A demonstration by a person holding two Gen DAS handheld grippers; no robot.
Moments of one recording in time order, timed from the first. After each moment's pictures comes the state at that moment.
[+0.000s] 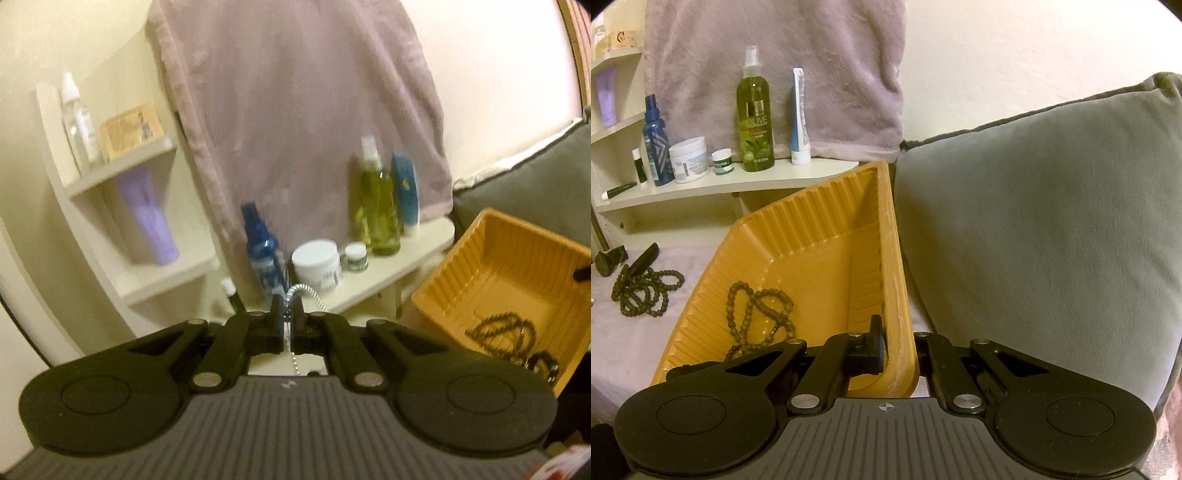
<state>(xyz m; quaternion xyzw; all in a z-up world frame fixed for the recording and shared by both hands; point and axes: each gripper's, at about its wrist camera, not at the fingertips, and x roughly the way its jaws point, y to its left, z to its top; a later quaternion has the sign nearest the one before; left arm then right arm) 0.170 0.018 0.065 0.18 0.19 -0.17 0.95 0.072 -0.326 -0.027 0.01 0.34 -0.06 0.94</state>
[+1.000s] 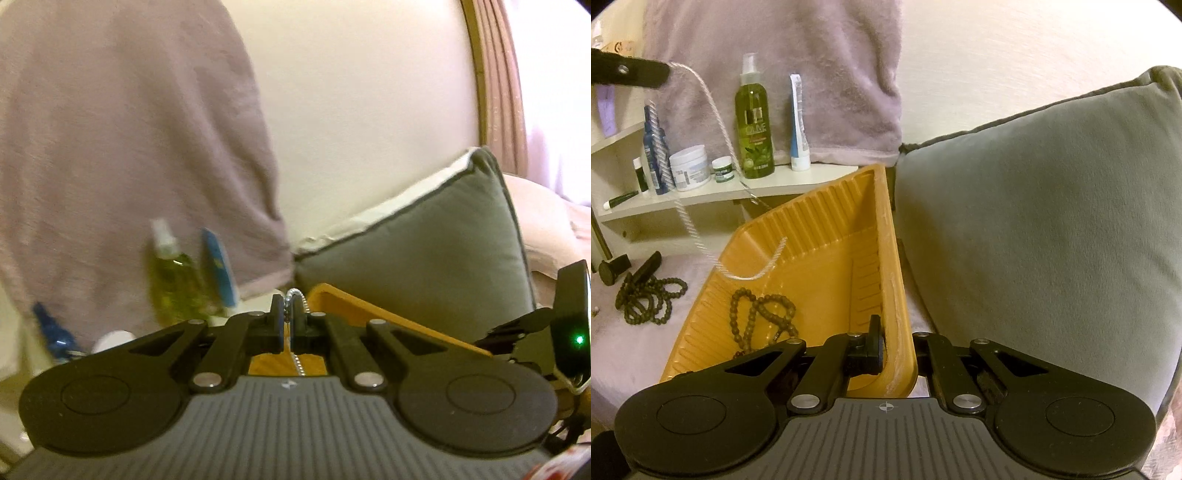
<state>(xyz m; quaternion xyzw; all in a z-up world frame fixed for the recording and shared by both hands) 0.154 -0.140 0.078 0.15 0.18 -0.37 0.90 0.074 -0.328 -0.026 0.02 0.33 -0.06 0.94</state>
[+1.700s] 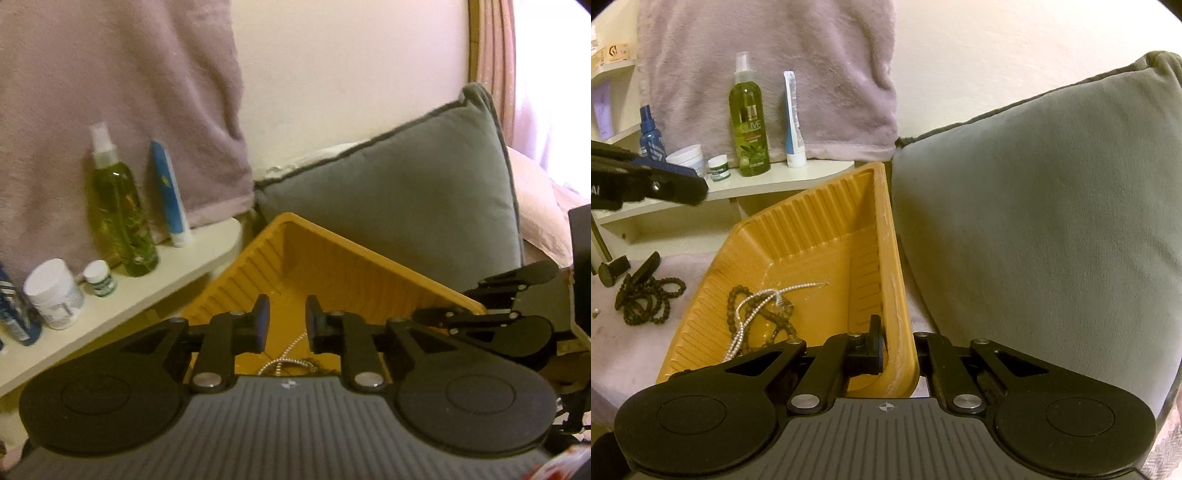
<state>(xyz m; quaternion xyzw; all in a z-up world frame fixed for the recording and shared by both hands) 0.164 -0.163 0.022 0.14 0.26 -0.38 0.88 0.076 -0.334 -0.029 0.03 0.33 -0.06 0.94</state>
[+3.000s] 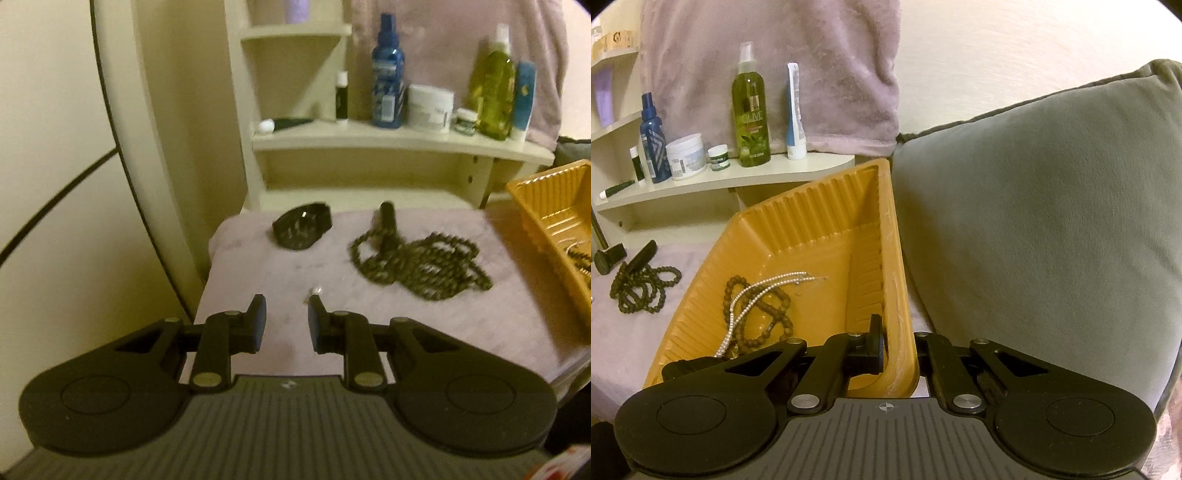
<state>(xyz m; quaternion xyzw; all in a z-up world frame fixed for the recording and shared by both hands) 0.129 0.095 -0.080 0.03 0.34 0.01 0.94 0.077 -0.331 -0.032 0.01 0.34 -0.06 0.94</state>
